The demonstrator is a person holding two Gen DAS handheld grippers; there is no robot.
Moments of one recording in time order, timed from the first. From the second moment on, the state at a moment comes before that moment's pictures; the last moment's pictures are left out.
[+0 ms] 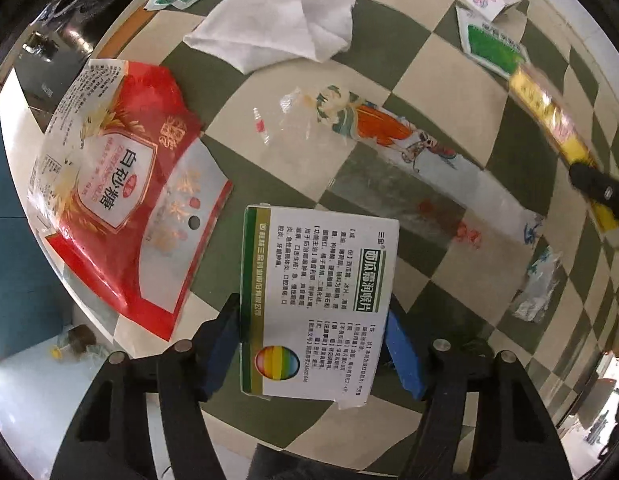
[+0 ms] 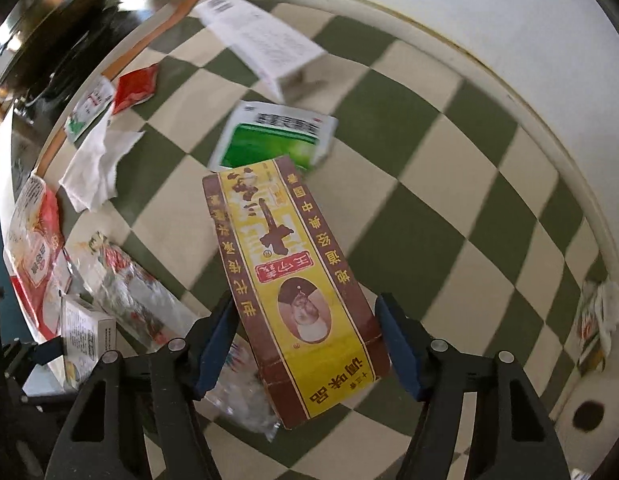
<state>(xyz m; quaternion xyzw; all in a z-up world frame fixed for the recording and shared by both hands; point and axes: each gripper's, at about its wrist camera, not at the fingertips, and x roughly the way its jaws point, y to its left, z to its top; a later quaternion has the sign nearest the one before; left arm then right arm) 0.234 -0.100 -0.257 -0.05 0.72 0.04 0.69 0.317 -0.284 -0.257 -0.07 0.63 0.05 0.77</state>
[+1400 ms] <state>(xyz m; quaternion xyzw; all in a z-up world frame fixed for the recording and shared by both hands) 0.031 0.385 -0.211 -0.25 0.57 0.26 0.74 0.135 0.162 -0.178 -0.10 0.56 0.30 0.76</state>
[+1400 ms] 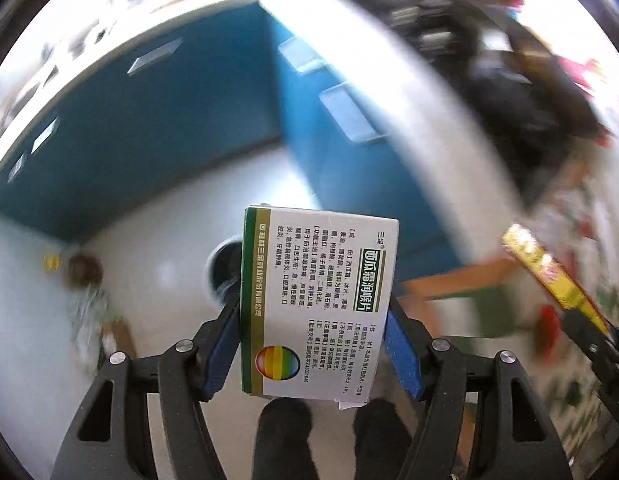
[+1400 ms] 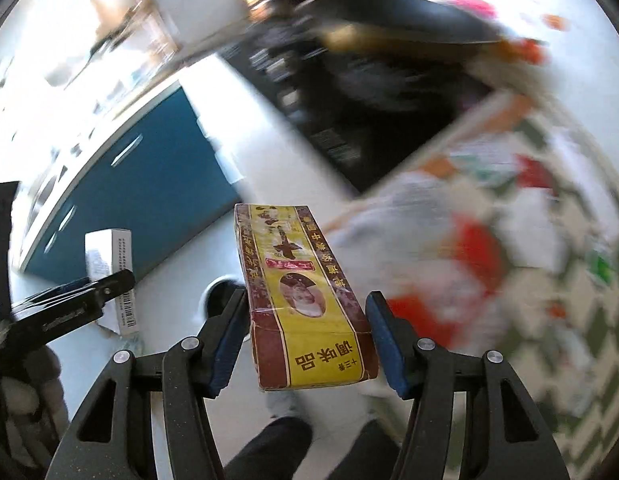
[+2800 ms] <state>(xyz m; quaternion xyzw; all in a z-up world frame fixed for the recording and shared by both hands) -0.112 0.562 -0.564 -0.31 0.62 0.39 0.60 0.047 0.425 -0.628 -0.30 0.64 0.29 0.65</state>
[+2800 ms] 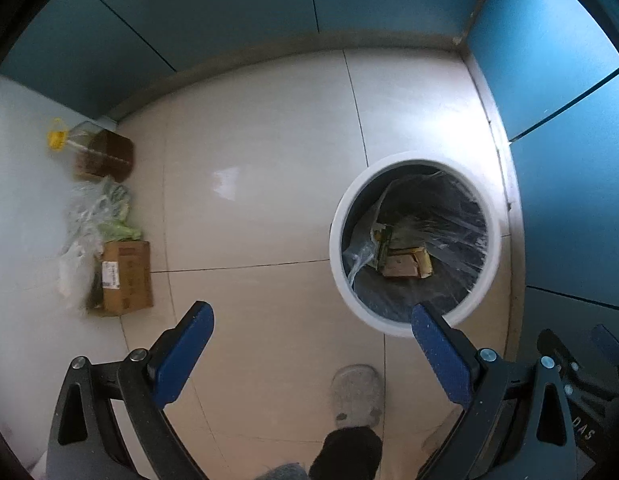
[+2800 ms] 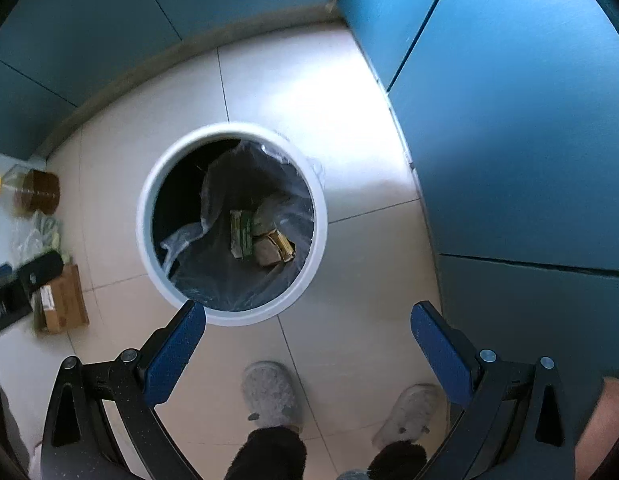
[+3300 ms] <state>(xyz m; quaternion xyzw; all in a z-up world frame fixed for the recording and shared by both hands) -0.131 0.513 -0.334 -0.32 0.55 0.39 0.67 0.020 0.391 -0.364 -0.28 0.57 0.33 0.70</state>
